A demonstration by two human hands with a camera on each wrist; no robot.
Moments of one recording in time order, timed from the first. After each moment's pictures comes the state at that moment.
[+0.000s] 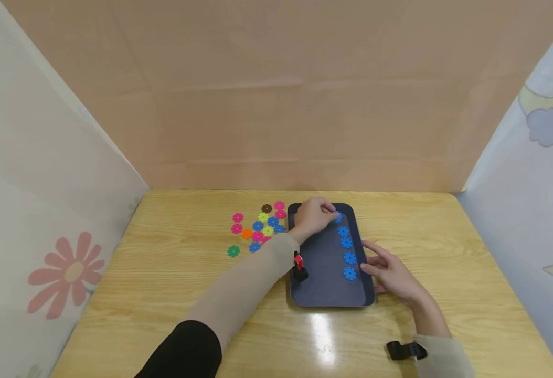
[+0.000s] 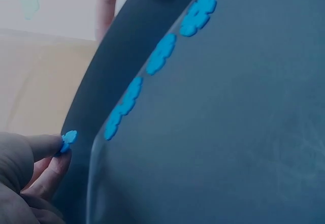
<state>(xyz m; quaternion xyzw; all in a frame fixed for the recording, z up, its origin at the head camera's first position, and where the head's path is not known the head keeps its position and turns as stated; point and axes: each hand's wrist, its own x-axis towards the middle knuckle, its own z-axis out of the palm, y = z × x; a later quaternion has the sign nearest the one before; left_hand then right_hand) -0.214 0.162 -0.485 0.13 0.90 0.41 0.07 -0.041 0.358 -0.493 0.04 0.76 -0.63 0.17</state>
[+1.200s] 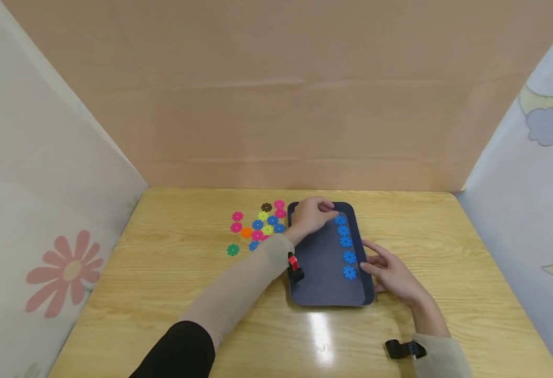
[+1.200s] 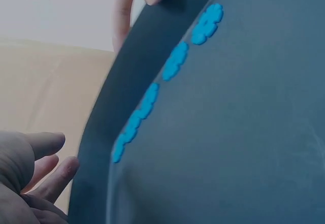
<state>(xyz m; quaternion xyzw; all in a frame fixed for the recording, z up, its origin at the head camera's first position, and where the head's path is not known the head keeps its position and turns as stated) -0.211 0.152 -0.481 0.16 0.89 0.42 0.07 -0.039 0.358 -0.494 0.03 0.77 -0.62 0.16</state>
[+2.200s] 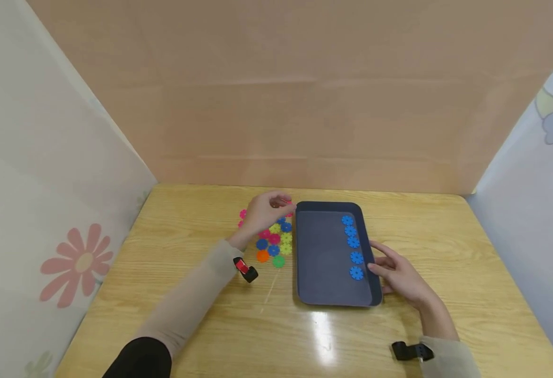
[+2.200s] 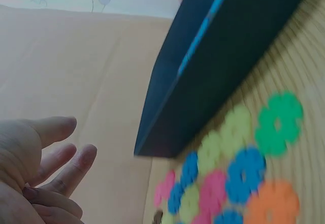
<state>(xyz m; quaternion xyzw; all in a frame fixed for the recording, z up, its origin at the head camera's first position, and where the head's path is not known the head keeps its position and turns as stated) -0.220 0.026 -0.457 0.19 0.85 0.49 0.04 -0.044 0.371 -0.494 0.04 0.77 -0.61 0.16</state>
